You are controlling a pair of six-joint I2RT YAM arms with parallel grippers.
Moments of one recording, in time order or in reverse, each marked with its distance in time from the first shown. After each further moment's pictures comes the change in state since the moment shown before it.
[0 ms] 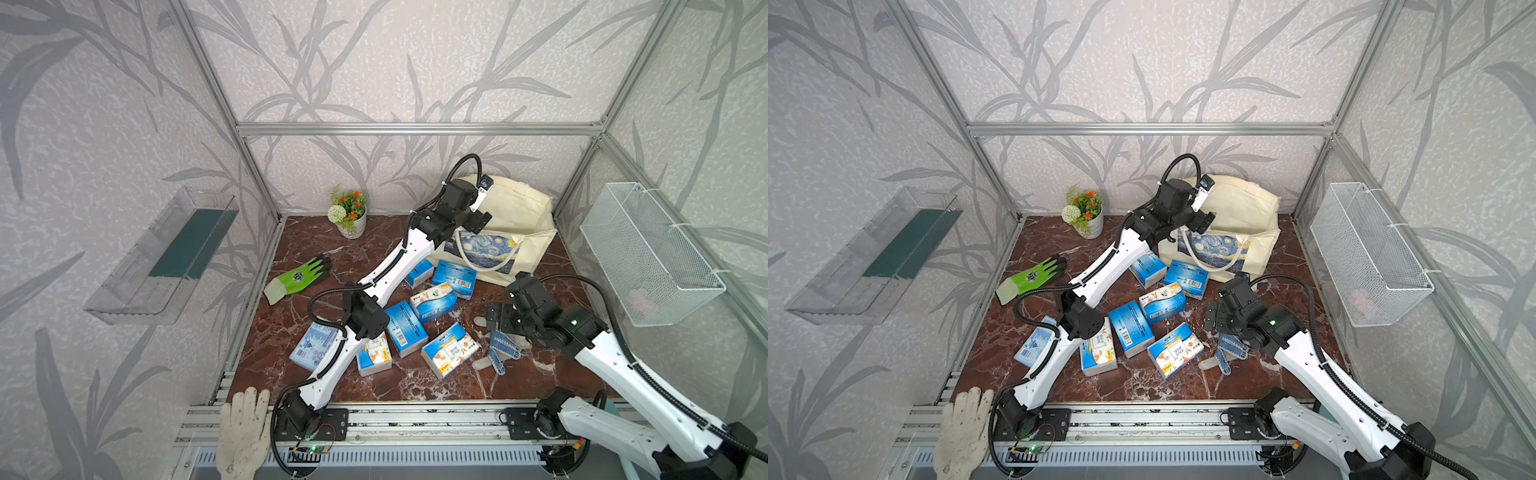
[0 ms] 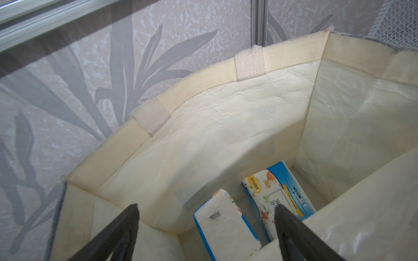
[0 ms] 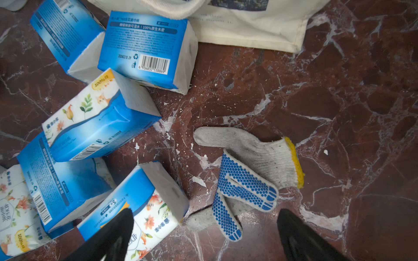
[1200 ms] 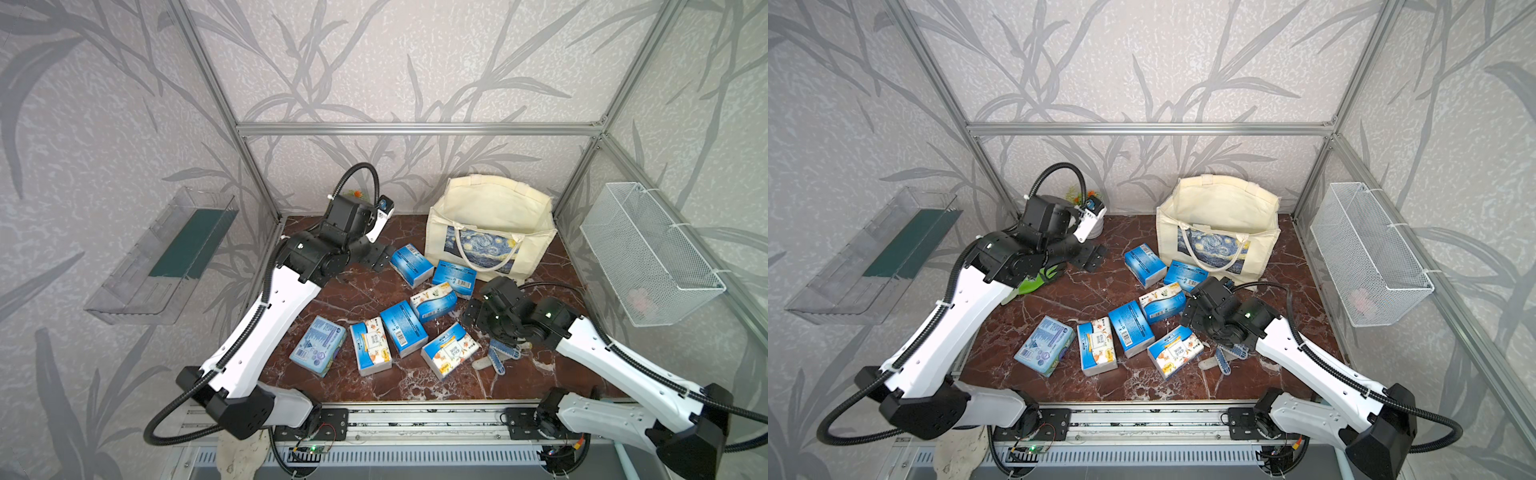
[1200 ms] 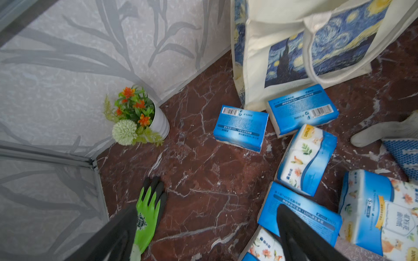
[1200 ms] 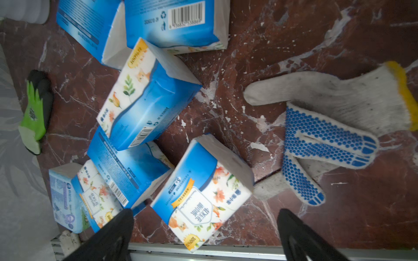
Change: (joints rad) left arm 0.224 -1.168 -1.160 -0.369 -0.121 -0.026; right arm 0.210 0.180 0.102 0.033 -0.066 0.476
